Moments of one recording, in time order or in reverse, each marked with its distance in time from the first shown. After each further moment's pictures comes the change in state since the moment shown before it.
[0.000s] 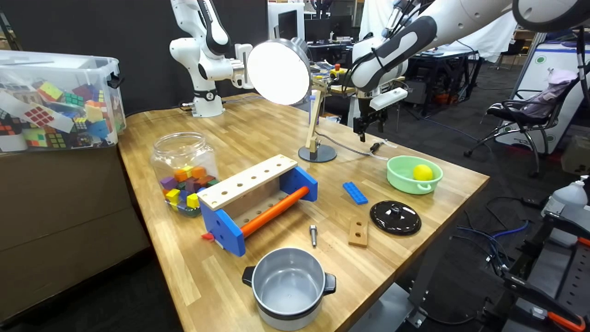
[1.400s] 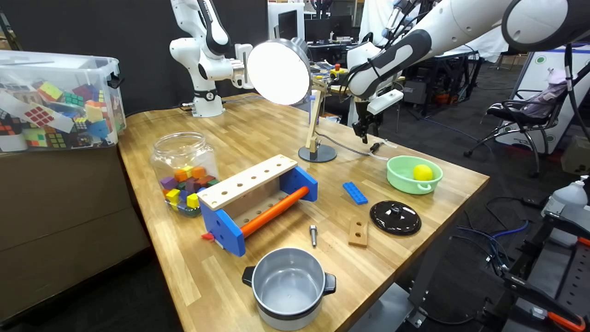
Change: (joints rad) arm 0.008 0.082 -0.010 0.113 -0.067 -0.018 0.010
